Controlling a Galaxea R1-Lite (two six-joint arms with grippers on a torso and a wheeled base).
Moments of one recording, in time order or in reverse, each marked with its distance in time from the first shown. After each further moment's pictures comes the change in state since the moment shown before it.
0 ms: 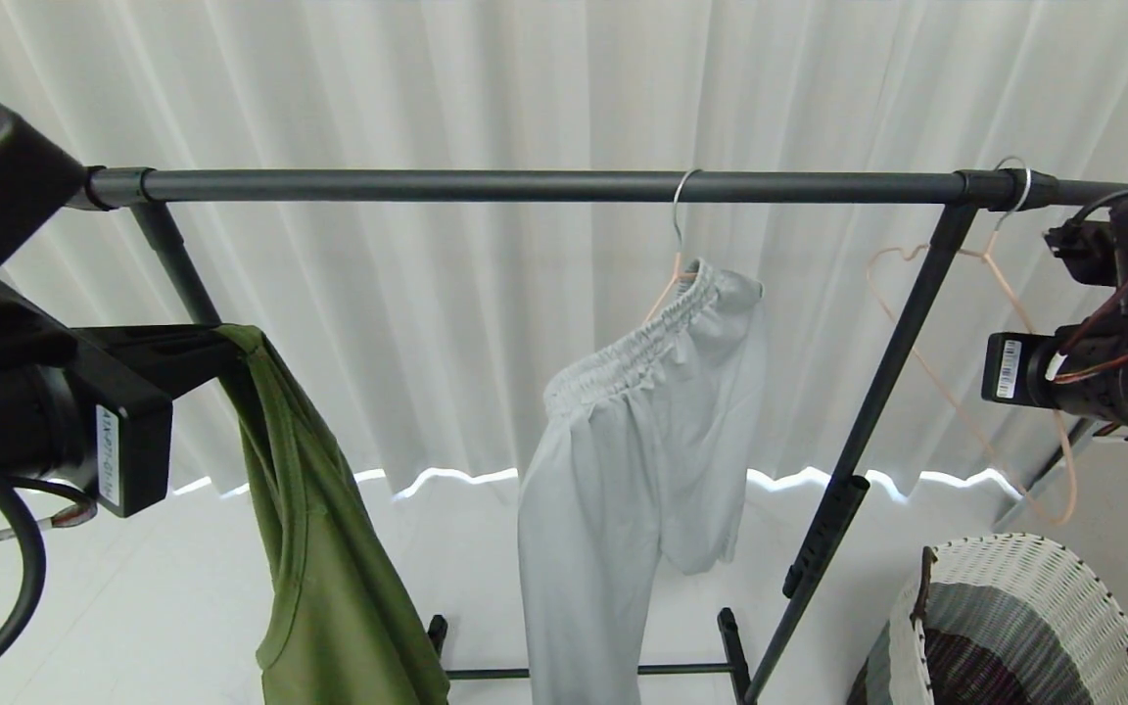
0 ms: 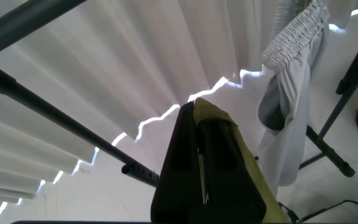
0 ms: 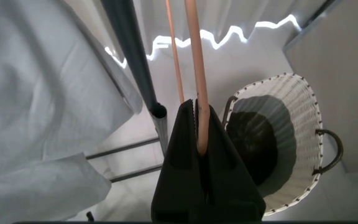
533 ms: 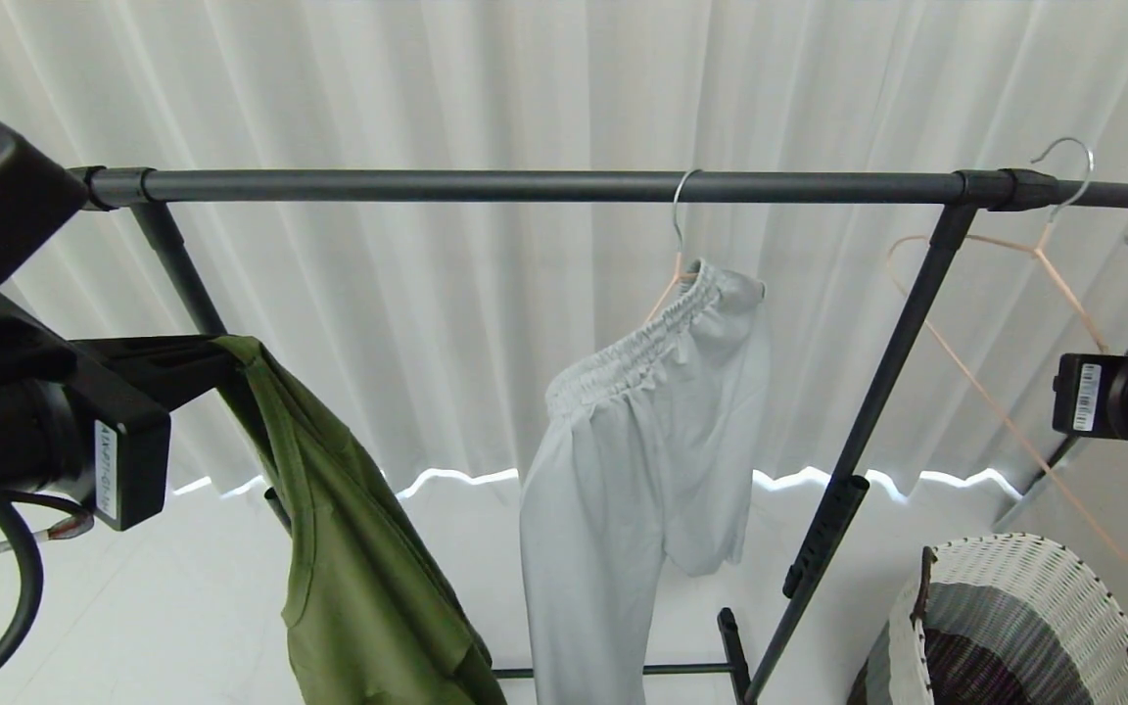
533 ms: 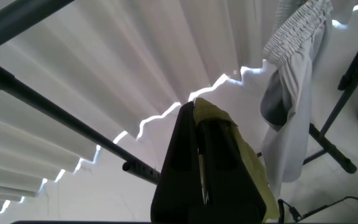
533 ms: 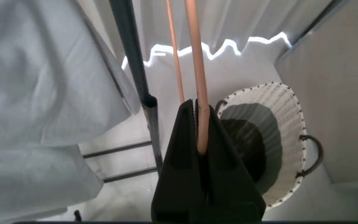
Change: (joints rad) left arm 0.000 -0.009 0.017 0.000 0.001 0.007; right arm 0.033 -0.192 0.142 -0.010 -0.019 -0.070
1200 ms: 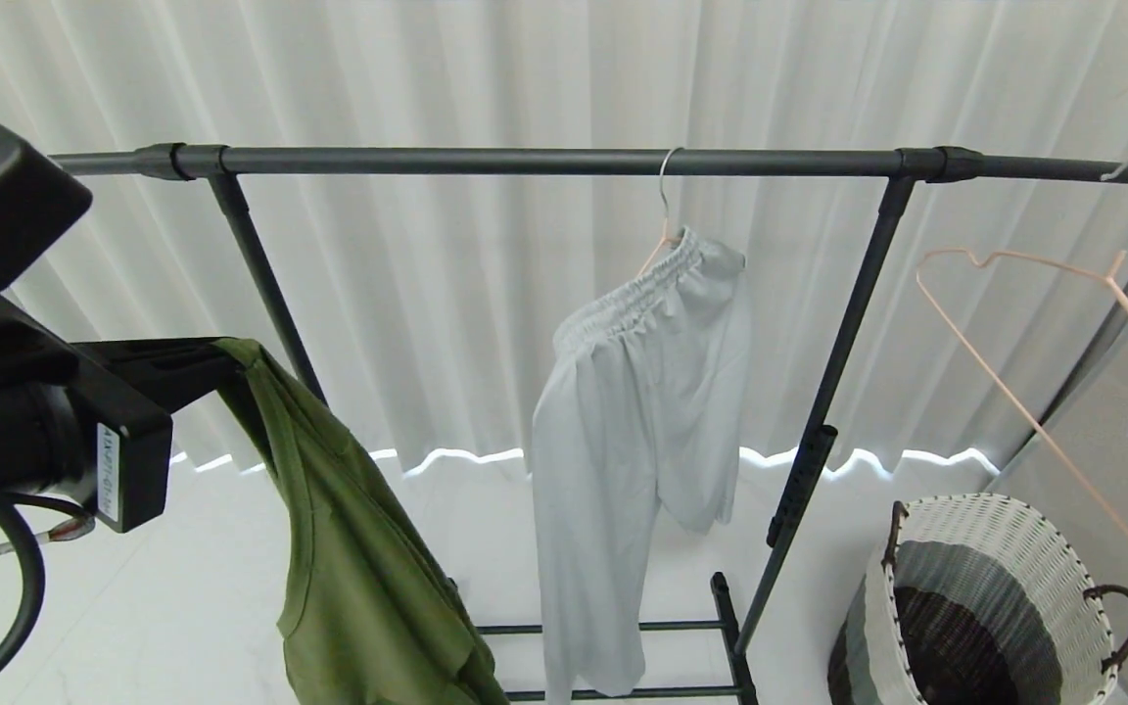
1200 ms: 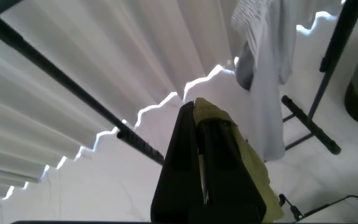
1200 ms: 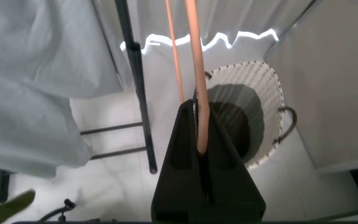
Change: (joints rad) left arm 0.003 0.000 0.006 0.000 0.001 0.003; right arm 0.002 -0.200 0.166 -0.006 0.001 -0.045
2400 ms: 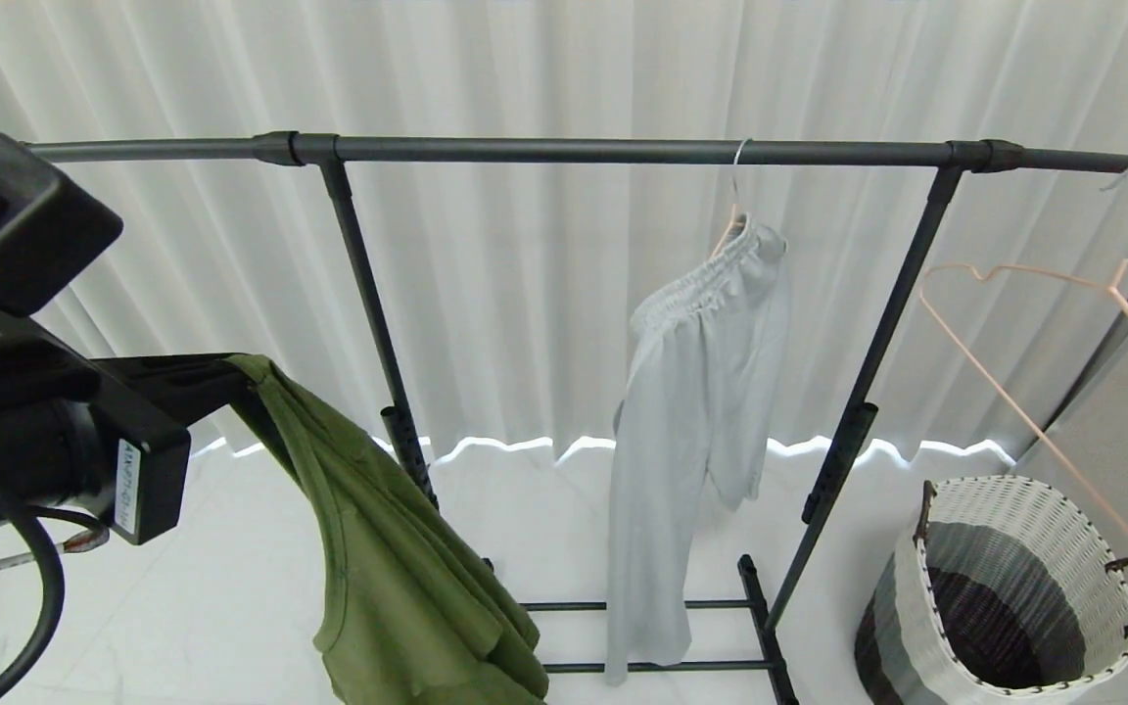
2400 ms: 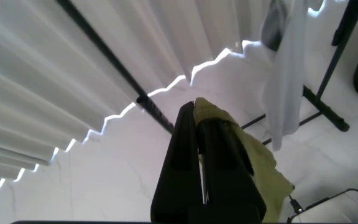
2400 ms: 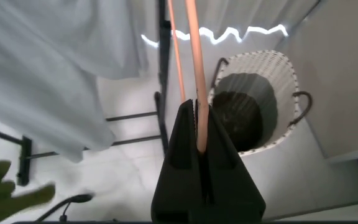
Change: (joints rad) left arm 0.002 0.007 0.019 0.000 0.003 -0.001; right arm 0.004 -0.029 0.020 -0.003 0.009 -0.001
